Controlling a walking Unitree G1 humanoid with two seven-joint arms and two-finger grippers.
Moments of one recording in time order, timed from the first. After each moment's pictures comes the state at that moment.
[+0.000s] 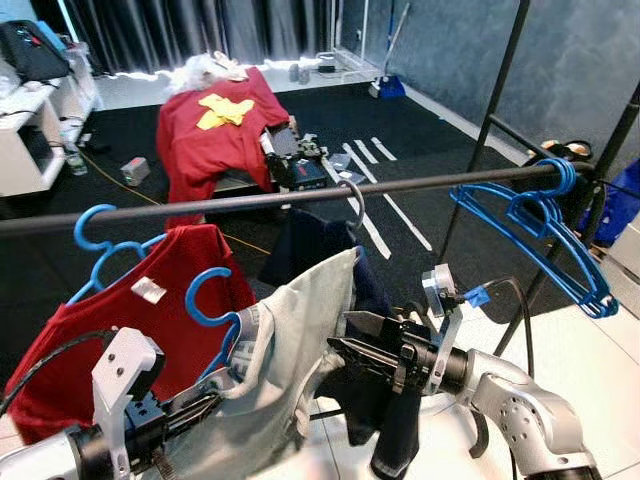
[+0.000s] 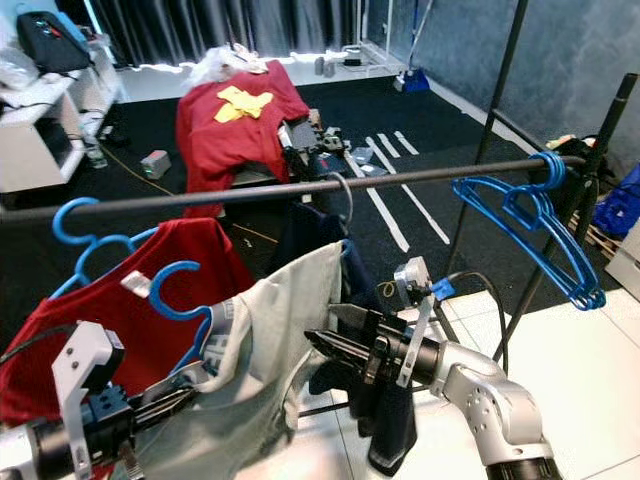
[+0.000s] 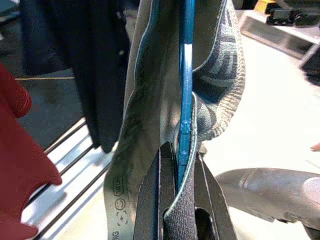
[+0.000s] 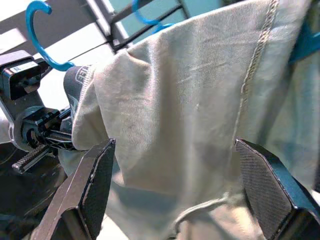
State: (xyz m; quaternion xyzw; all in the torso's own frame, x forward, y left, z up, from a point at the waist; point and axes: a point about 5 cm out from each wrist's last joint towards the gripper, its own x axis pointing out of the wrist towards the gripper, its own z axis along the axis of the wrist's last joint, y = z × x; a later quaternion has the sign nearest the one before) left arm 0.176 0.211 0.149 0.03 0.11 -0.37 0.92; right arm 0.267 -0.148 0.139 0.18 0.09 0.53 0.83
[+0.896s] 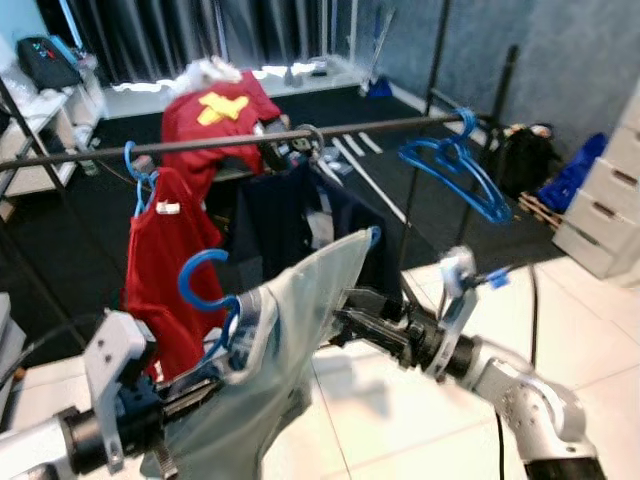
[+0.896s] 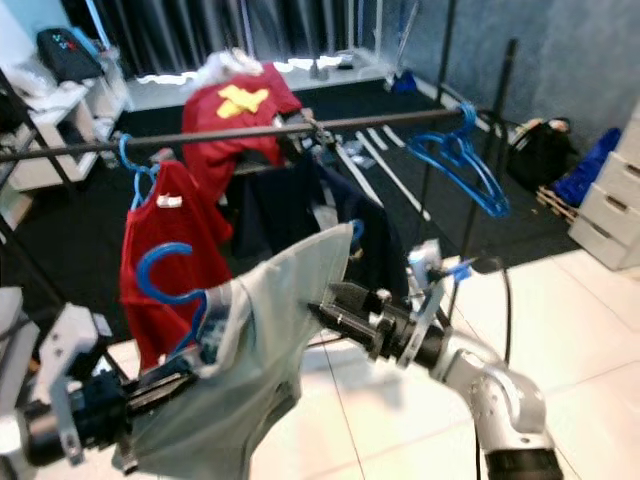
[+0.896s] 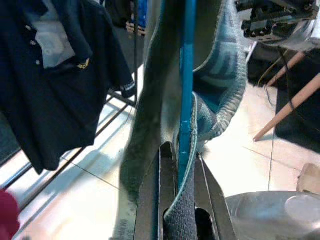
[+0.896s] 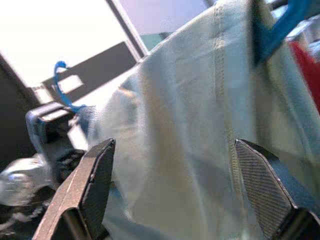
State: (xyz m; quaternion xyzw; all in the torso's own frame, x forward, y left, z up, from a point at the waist) left arm 0.179 0.215 0.176 0.02 0.05 -0.39 0.92; right arm 0.273 -0.144 0.169 0.29 0.01 0.54 0.79
